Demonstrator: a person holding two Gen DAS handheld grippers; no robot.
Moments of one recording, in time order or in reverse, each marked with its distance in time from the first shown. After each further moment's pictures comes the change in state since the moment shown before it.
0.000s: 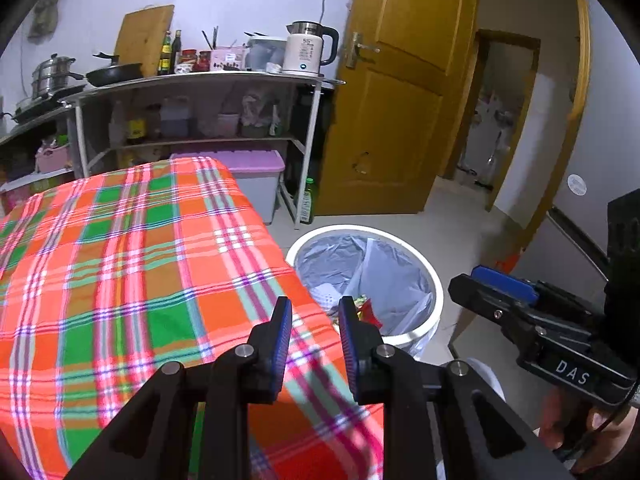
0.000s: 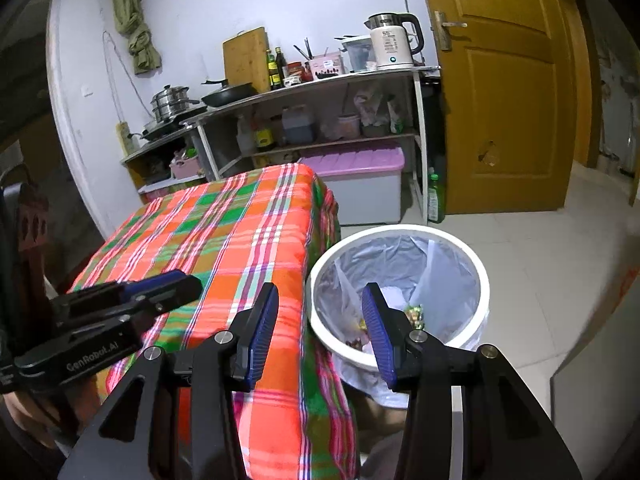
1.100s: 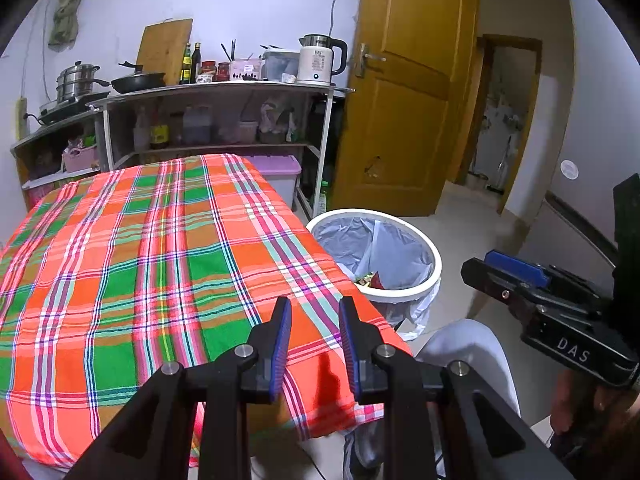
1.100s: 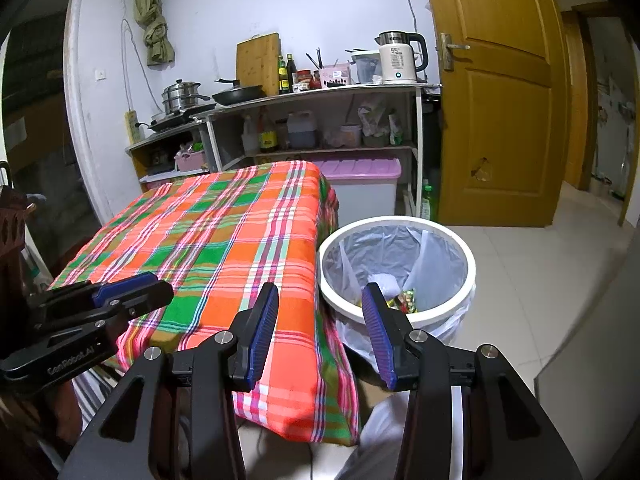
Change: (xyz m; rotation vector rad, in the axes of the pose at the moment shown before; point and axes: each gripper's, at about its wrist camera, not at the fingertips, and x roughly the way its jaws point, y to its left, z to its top) left arm -0.063 -0.009 -0.060 0.008 -0.042 0.058; right arm -0.045 0.027 -0.045 -0.064 -0.040 -0.038
